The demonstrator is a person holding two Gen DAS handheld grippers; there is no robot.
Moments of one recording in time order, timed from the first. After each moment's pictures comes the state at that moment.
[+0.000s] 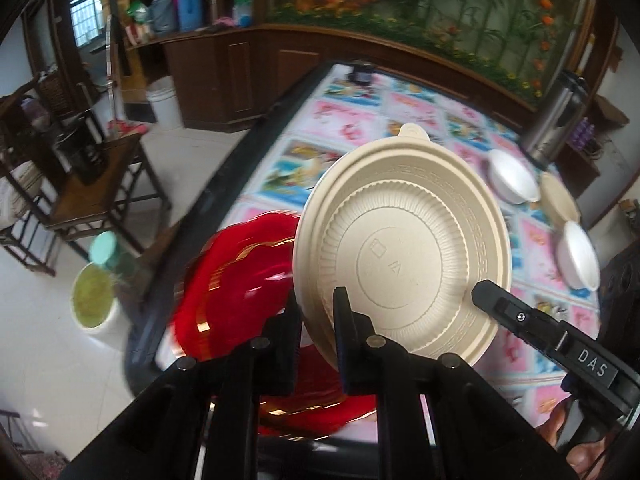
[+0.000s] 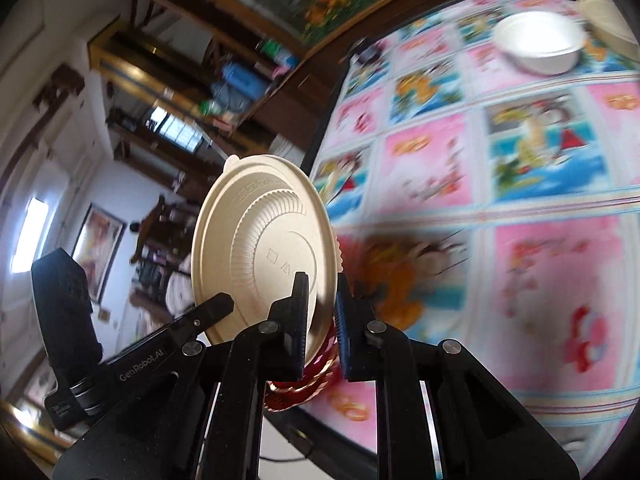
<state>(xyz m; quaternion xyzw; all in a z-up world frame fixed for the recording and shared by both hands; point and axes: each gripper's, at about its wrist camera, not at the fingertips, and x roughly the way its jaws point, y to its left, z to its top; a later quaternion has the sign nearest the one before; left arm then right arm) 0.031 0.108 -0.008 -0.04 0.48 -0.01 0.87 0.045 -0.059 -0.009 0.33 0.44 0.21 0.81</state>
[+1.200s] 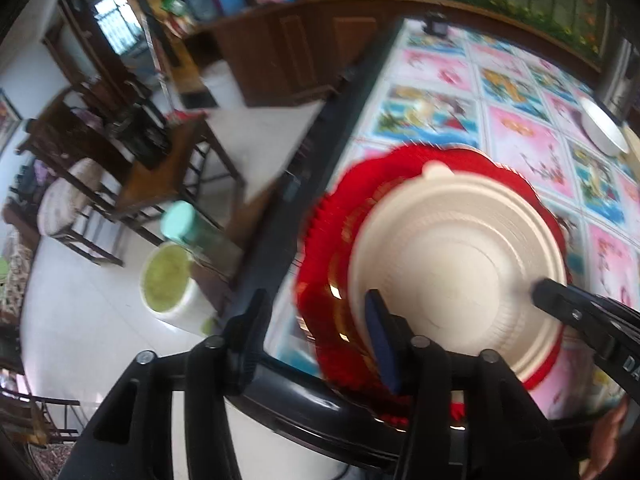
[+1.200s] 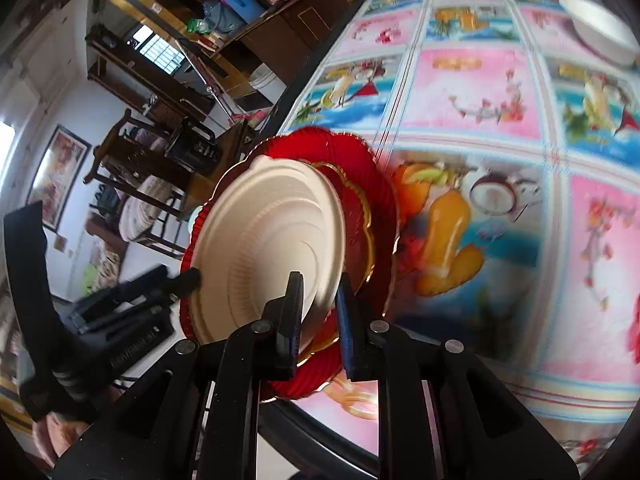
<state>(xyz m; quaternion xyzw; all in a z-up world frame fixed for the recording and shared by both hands) 0.026 0.159 -0.057 0.05 0.51 0.11 0.85 0.073 0.022 -0.059 0.21 0.53 0.21 0.80</state>
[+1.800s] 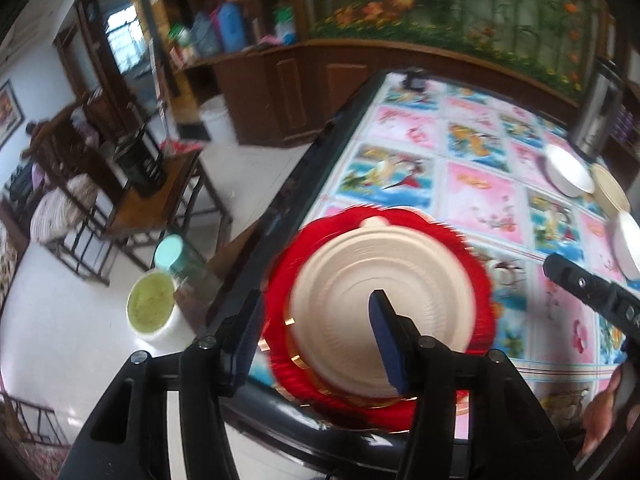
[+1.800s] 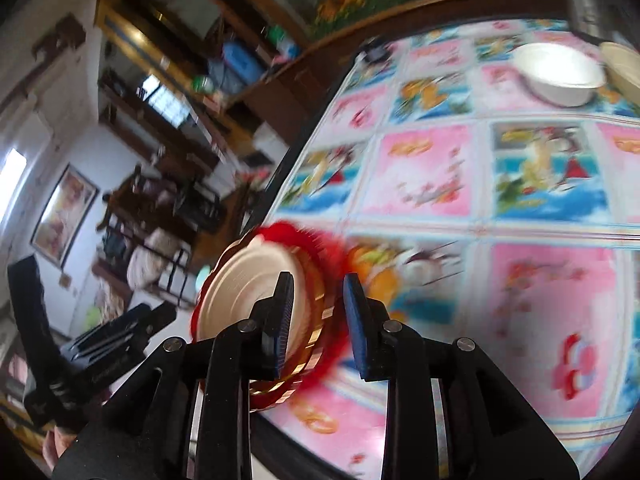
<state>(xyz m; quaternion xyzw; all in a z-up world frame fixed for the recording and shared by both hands) 0.012 0.118 -0.015 0.03 0.44 0.07 0.89 0.063 -0.057 -0.025 0.26 0.43 0.18 0.85</state>
